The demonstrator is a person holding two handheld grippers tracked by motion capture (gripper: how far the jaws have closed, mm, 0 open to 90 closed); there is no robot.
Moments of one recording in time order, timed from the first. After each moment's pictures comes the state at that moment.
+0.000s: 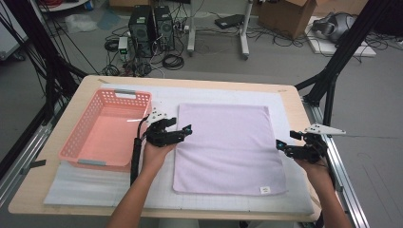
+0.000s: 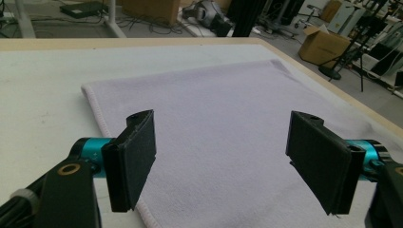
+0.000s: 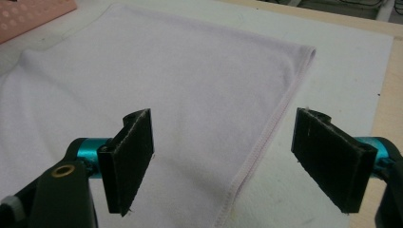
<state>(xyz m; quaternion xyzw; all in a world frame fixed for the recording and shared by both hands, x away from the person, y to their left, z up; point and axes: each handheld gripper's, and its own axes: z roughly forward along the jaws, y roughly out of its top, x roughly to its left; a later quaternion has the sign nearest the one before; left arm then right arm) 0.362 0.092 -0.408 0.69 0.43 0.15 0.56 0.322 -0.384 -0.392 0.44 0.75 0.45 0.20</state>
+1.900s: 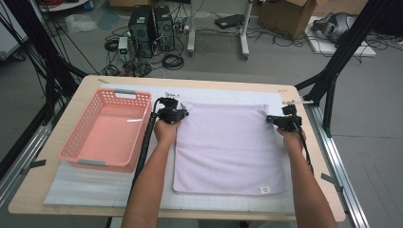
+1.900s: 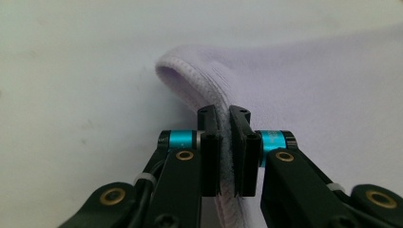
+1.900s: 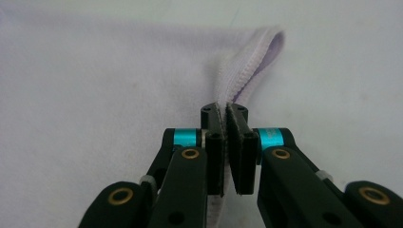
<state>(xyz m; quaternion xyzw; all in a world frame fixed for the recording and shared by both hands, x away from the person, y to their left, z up) 0.467 0.075 -0.428 0.71 0.52 0.16 0.45 0.452 -0.370 -0.429 0.54 0.73 0.39 0.16</state>
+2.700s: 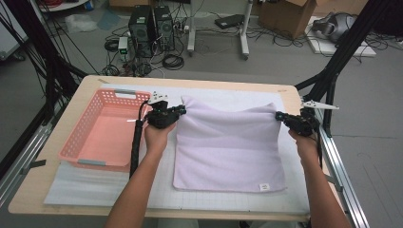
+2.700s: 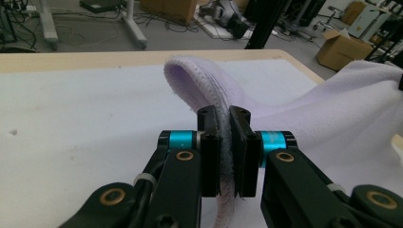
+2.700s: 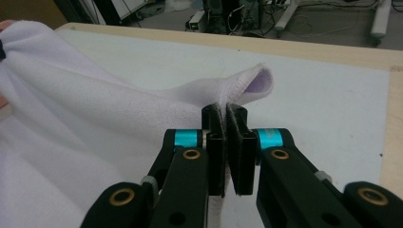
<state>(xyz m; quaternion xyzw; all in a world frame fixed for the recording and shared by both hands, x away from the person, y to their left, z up) 0.397 0.091 -0.388 0.69 0.46 0.16 0.54 0.388 -0.380 -0.378 0.48 0.71 0.49 0.17</state>
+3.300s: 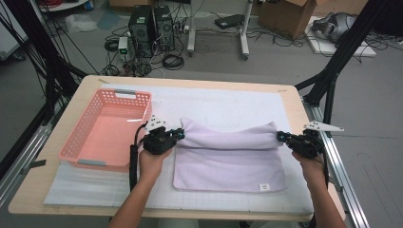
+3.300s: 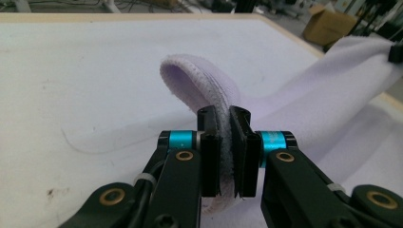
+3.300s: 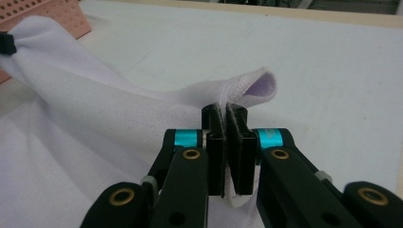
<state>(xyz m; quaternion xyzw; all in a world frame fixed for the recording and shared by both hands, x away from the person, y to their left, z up) 0.332 0.096 -0.412 0.71 0.43 0.15 0.54 0.329 -0.381 -0.398 0.46 0.73 0.48 0.16</state>
